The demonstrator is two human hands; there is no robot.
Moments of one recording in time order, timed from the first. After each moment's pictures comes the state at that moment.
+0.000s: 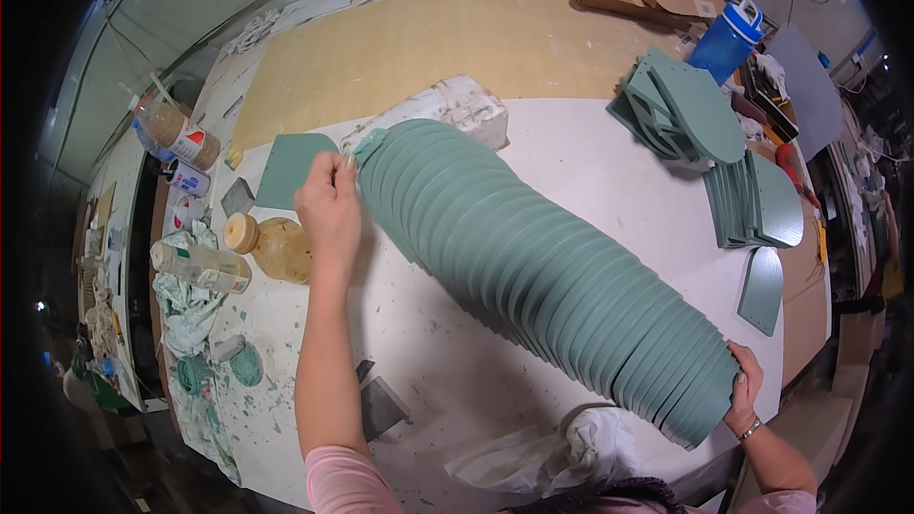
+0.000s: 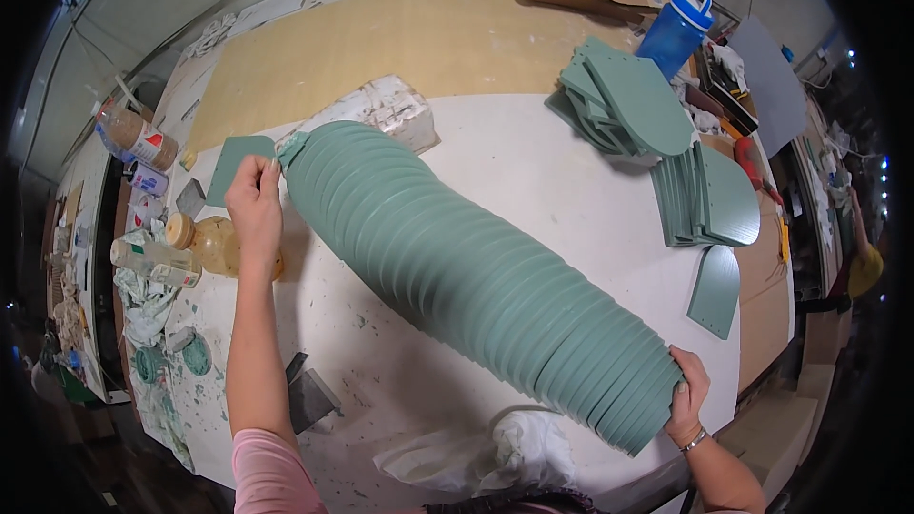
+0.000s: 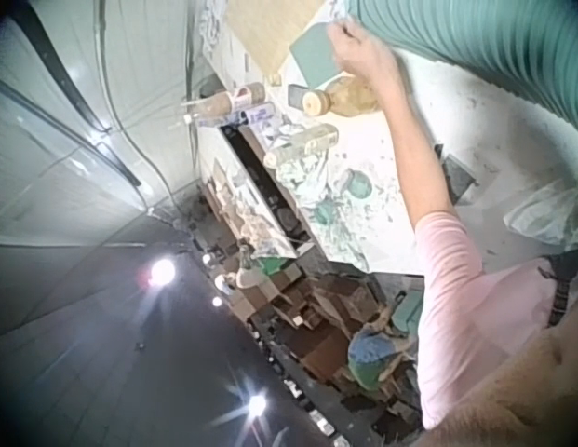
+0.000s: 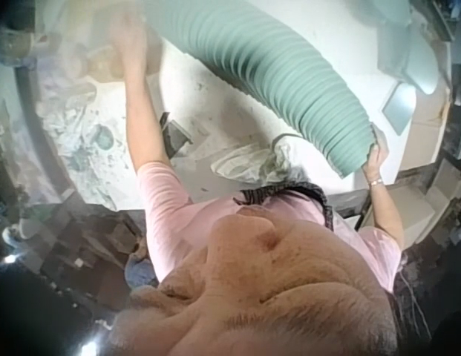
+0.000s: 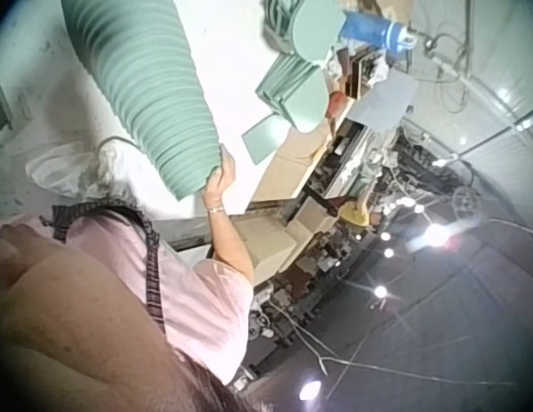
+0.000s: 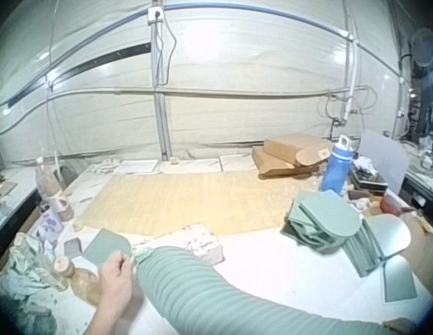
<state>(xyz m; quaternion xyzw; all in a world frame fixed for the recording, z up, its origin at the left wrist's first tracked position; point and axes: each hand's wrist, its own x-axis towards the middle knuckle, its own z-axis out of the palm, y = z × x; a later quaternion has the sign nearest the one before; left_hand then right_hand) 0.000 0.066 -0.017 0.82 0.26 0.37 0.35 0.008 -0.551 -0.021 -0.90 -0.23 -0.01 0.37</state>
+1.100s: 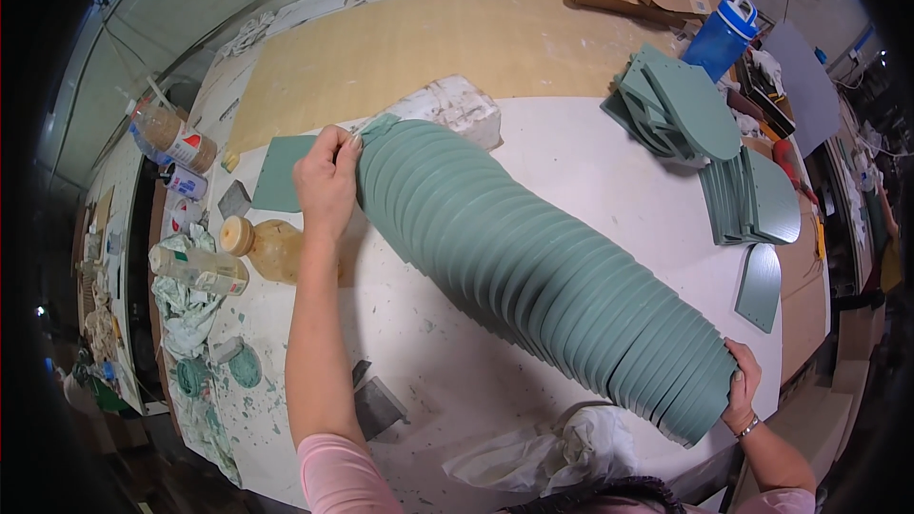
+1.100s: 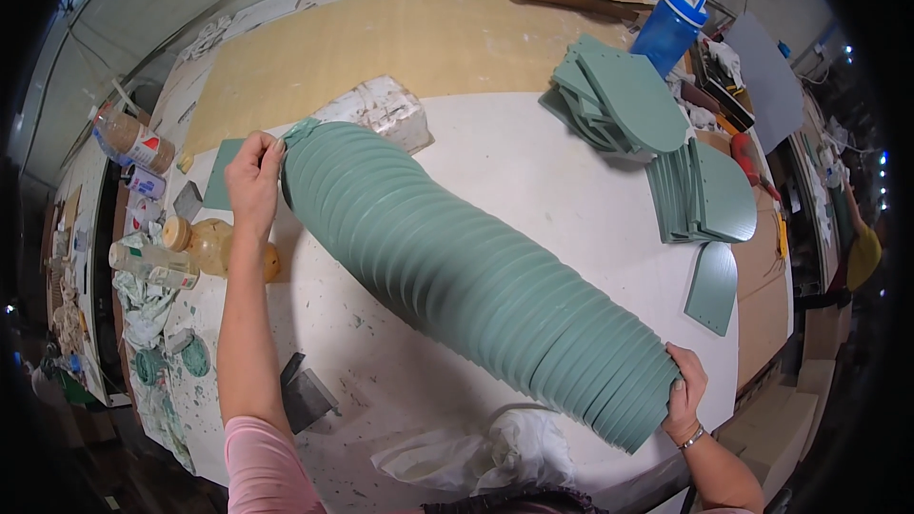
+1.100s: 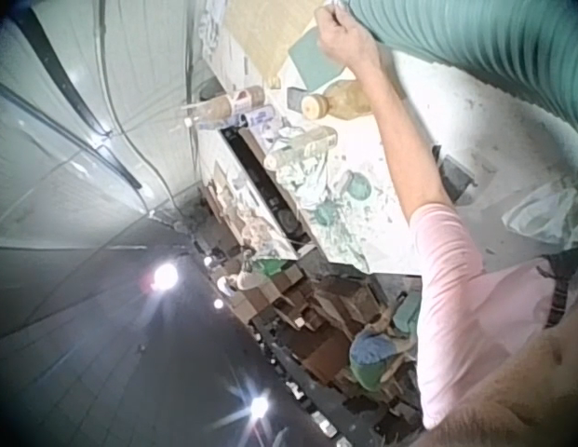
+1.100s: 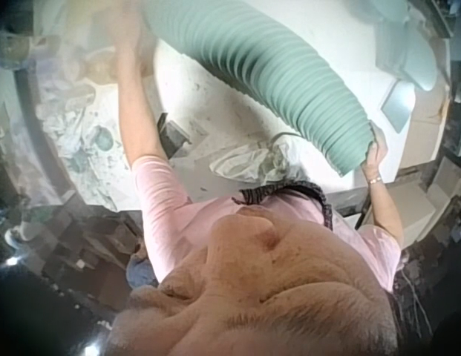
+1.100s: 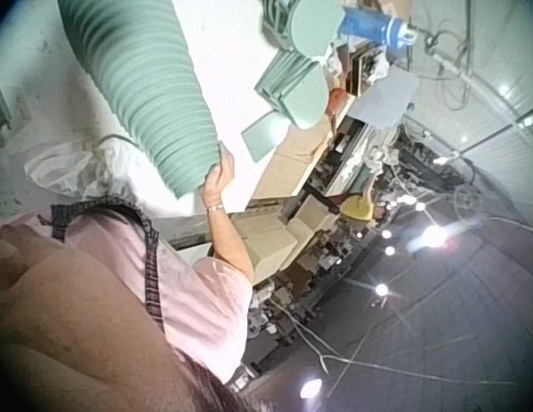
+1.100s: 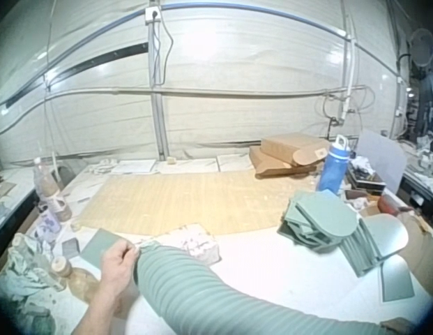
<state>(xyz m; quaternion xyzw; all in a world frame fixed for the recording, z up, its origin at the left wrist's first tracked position) 0.024 0.086 -0.011 0.84 0.18 0.36 0.36 0.007 -0.552 -0.020 -0.90 -0.23 -0.01 0.38</state>
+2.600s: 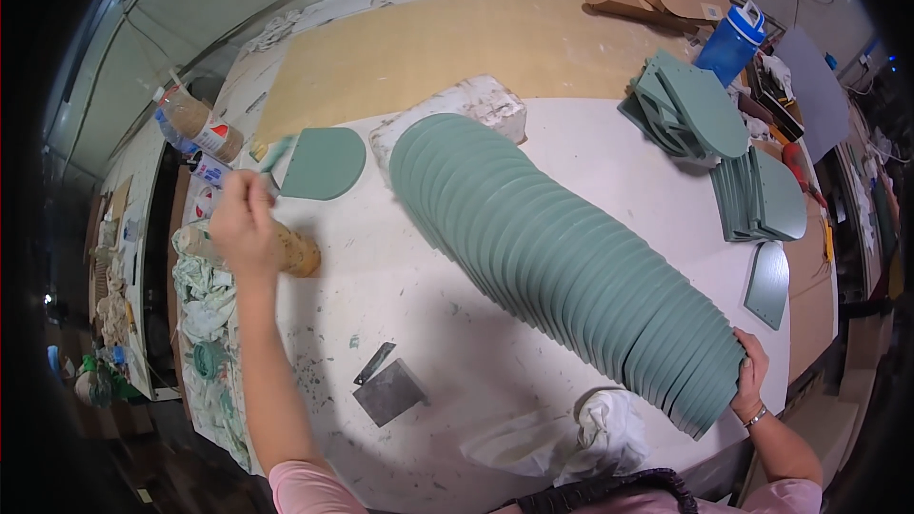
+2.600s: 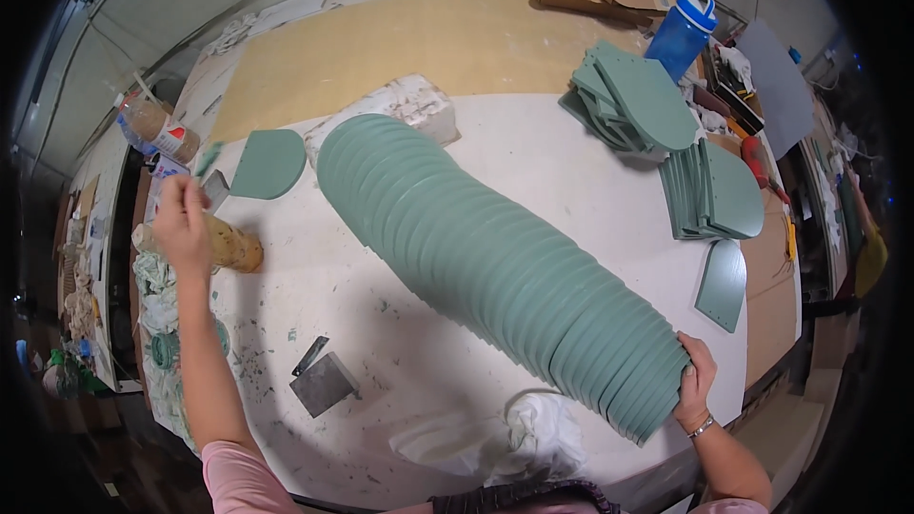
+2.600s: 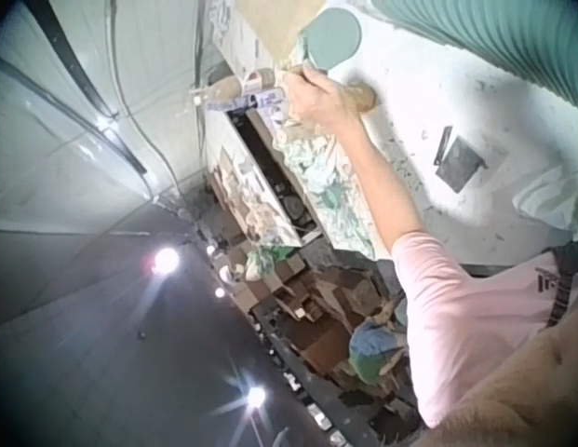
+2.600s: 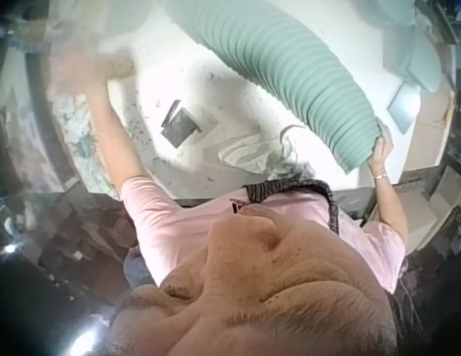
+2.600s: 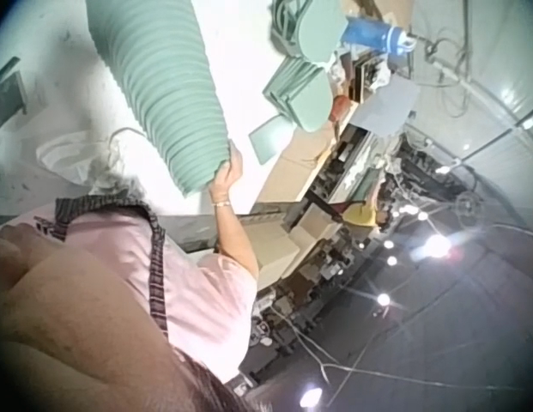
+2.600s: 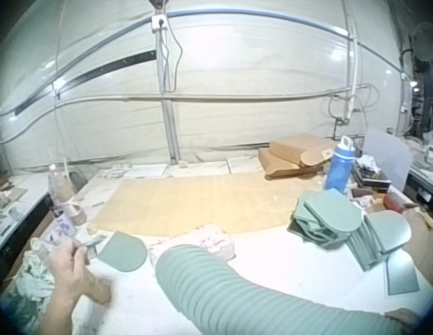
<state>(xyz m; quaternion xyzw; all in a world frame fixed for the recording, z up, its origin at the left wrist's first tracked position) -0.100 0.131 0.056 0.87 0.19 0.44 0.08 0.007 -0.556 -0.025 -0.89 -0.23 0.00 0.39</state>
